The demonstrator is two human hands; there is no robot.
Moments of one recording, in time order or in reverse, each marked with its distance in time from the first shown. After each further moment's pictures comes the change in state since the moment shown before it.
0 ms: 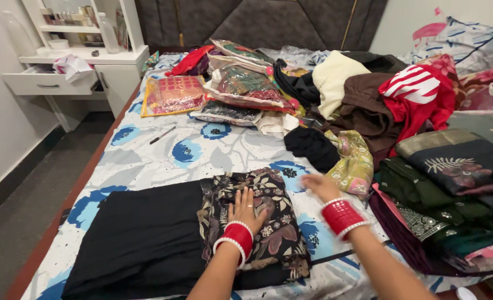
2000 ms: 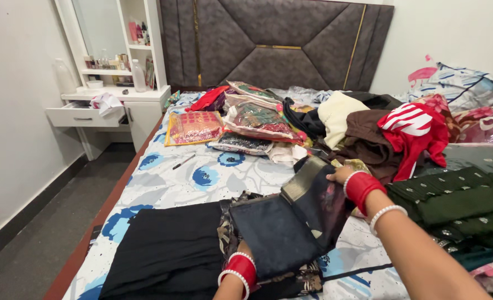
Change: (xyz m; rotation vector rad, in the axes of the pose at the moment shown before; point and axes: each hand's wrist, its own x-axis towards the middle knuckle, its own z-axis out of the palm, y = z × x) left_hand -0.044 -0.069 0.039 -0.740 -0.307 -0.175; right_hand 0.068 -0.090 -0.098 -0.293 -0.116 0.118
